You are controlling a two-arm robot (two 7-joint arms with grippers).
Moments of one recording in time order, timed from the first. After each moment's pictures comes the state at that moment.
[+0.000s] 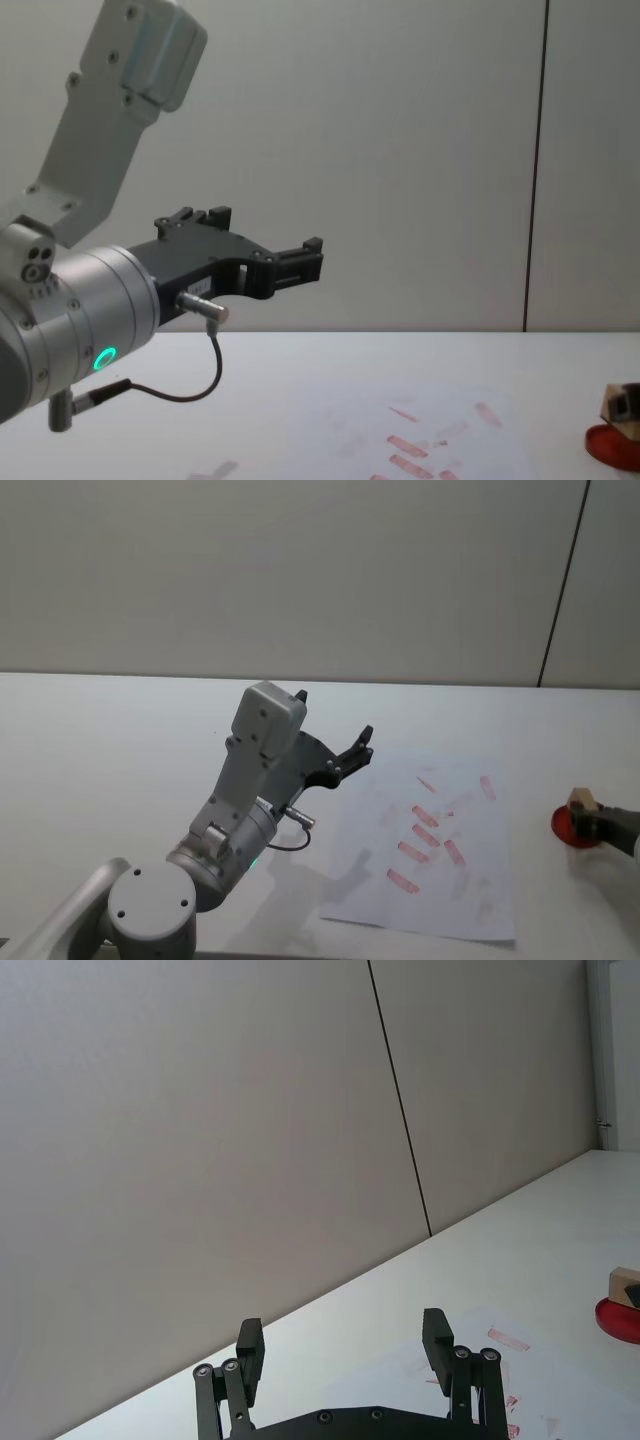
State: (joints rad) left arm -0.24 0.38 0.45 -1.63 -0.20 0.01 -0.01; right arm 0.30 0.23 -0.16 -1.40 0.40 0.63 0.00
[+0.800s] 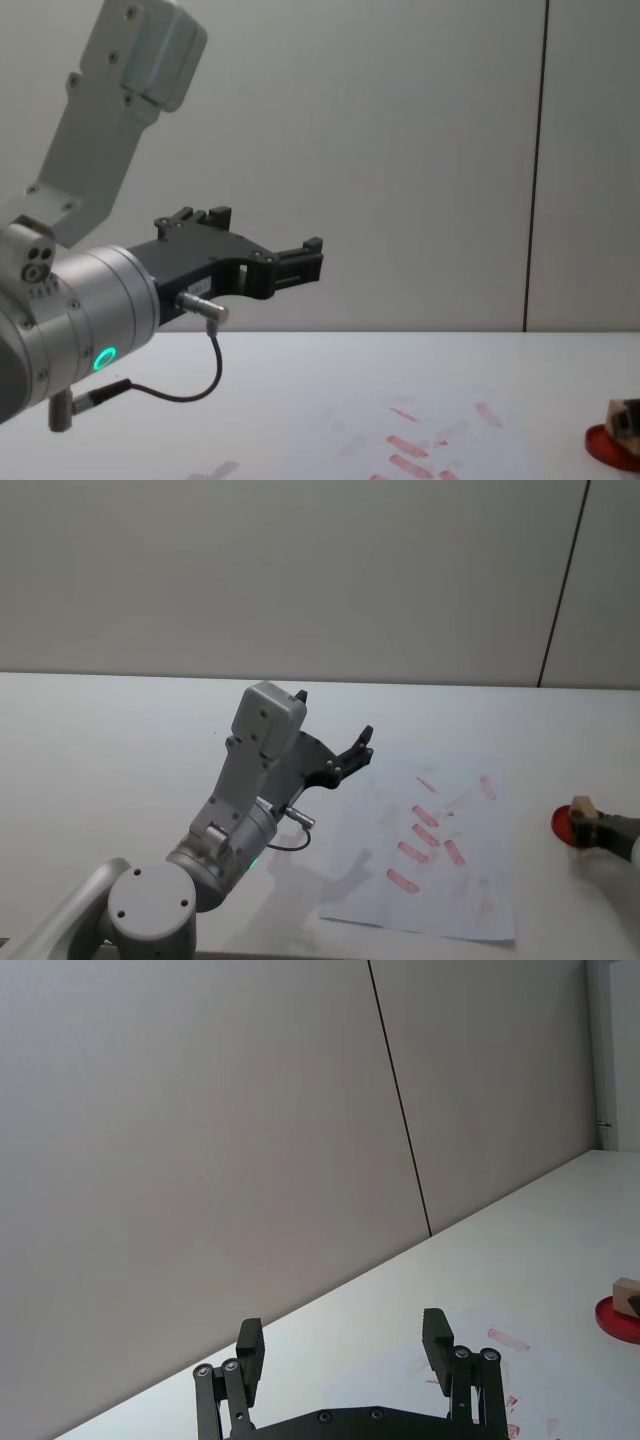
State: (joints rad) left arm -0.24 0.38 0.45 -1.63 -0.20 0.01 -0.01; right arm 0.31 0.23 -0.17 -1.37 0.36 0.65 0.00
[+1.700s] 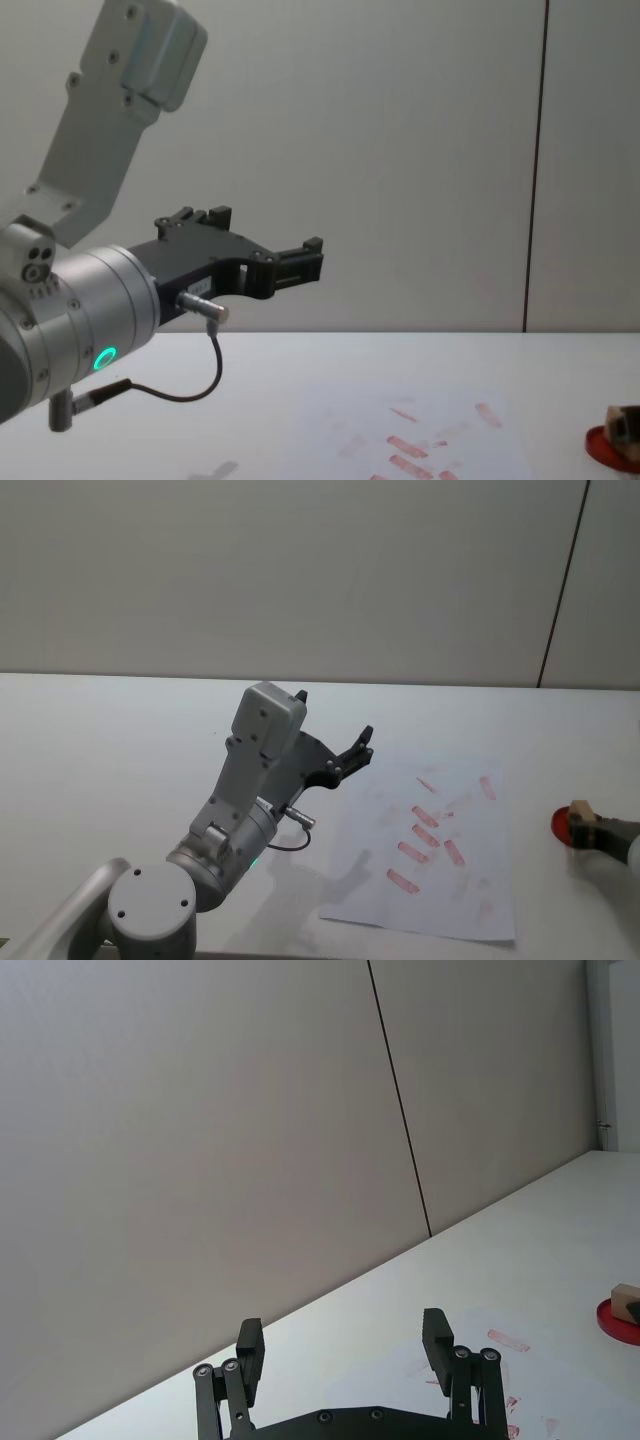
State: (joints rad) left arm -0.24 0.38 0.45 -1.63 -0.20 0.01 -0.01; right arm 0.32 0.21 -0.17 -1.35 0.35 0.65 0.00
